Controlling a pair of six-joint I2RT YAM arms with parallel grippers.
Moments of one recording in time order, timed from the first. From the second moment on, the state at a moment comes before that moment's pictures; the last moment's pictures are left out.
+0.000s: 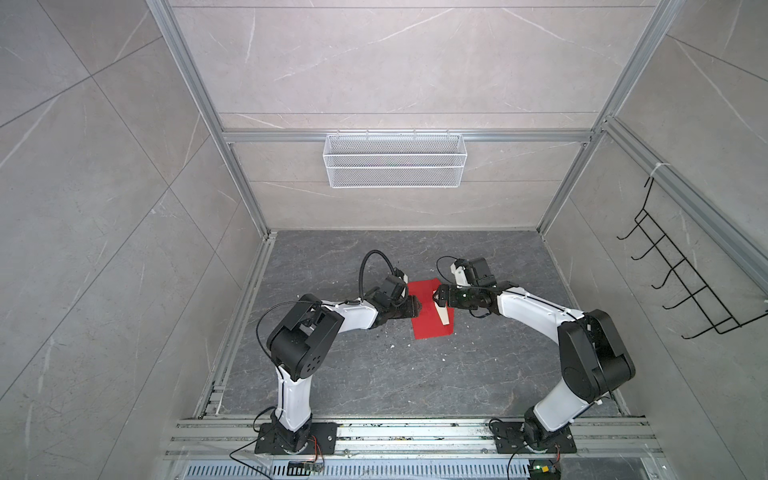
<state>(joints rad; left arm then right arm) -0.69 1.92 1.06 0.10 0.20 -0.65 0.38 1.66 1.03 -0.30 -0.22 0.39</state>
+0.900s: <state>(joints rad) -0.68 1.96 1.07 0.13 0.20 -0.67 0.38 1.76 1.08 -0.26 -0.28 0.43</state>
